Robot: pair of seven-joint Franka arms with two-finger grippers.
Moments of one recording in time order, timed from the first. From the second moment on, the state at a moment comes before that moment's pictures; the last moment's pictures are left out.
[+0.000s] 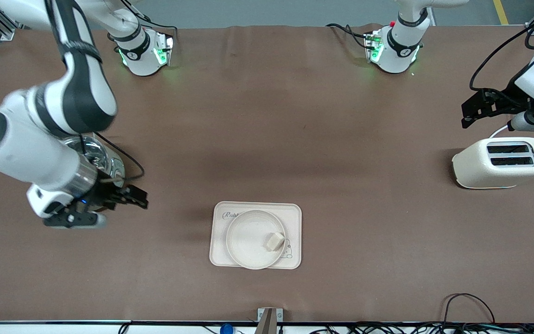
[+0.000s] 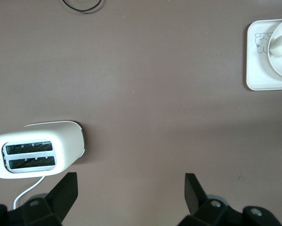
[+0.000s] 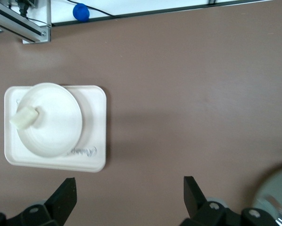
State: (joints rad) left arm -0.10 0.05 -0.05 -1.44 0.02 1.54 -0.05; right arm 0.35 0.48 -0.17 -1.40 0.28 2.02 0.14
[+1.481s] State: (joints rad) left arm -0.10 0.05 -0.05 -1.44 0.02 1.54 -0.05; right arm 0.42 0.99 -0.01 -1.20 0.43 2.40 0.22
